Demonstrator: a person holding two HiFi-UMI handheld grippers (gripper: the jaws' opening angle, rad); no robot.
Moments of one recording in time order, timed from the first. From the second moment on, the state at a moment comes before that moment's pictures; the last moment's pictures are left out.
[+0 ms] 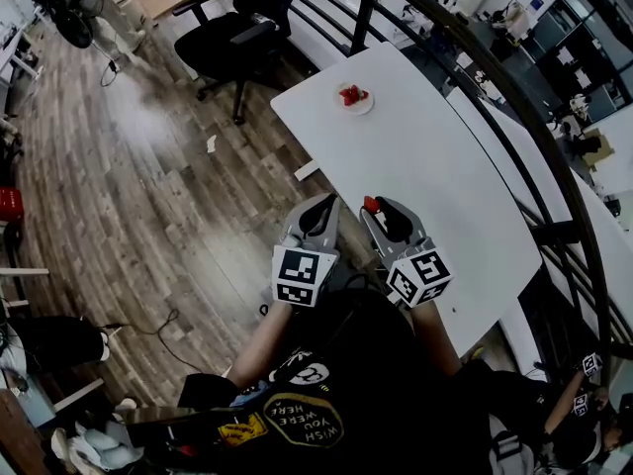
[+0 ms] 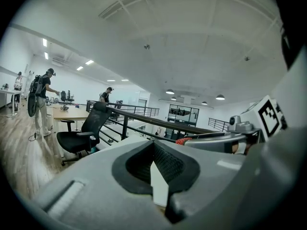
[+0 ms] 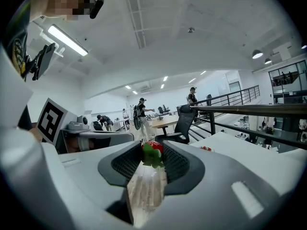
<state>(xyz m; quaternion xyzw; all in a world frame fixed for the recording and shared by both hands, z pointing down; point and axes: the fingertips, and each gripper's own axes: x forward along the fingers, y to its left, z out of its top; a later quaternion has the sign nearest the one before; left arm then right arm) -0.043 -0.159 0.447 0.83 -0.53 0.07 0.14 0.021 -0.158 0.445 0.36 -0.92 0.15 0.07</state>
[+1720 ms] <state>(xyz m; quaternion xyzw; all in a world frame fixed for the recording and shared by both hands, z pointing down) -0.036 -0.376 0.466 0.84 -0.51 0.12 0.14 0.043 -0.378 0.481 0.40 -0.89 0.20 0.07</state>
